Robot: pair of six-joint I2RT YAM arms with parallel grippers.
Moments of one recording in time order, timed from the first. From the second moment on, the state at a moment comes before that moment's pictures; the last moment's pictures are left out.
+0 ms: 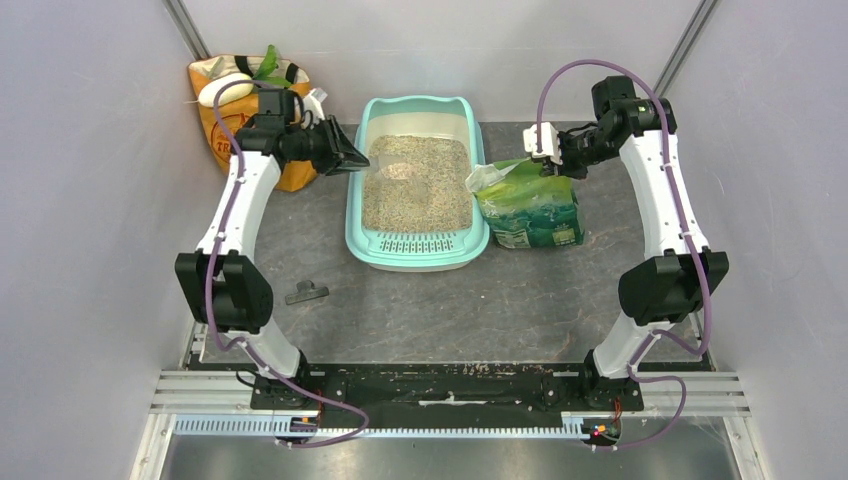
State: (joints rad) left arm -0.04 1.70 1.69 -0.78 0.68 -0.46; right arm 0.06 1.75 1.98 -1.39 -0.69 -1.58
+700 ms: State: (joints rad) left arm -0.31 1.79 2.10 -1.18 0.52 0.04; right arm 0.05 1.74 1.95 -1.37 -0.68 -1.58
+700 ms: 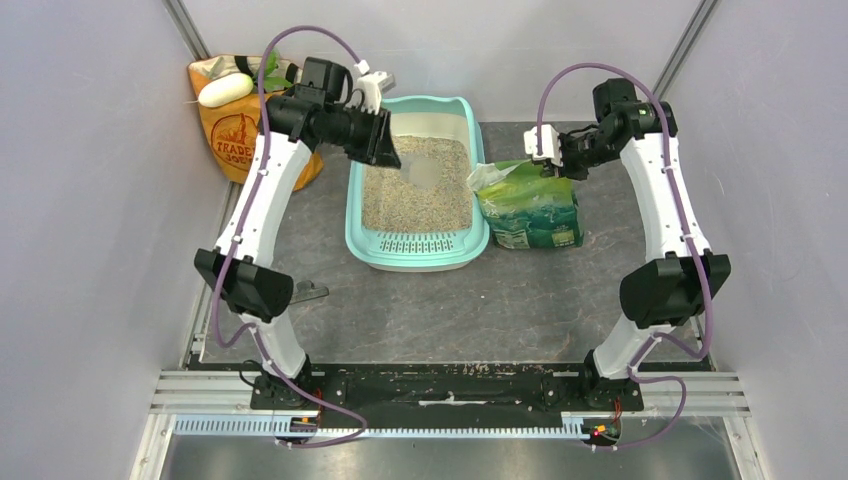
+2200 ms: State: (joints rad) left arm -0.79 2.26 2.43 -1.01 0.33 -0.29; right arm -0.03 1.52 1.75 -1.48 -0.64 -1.73
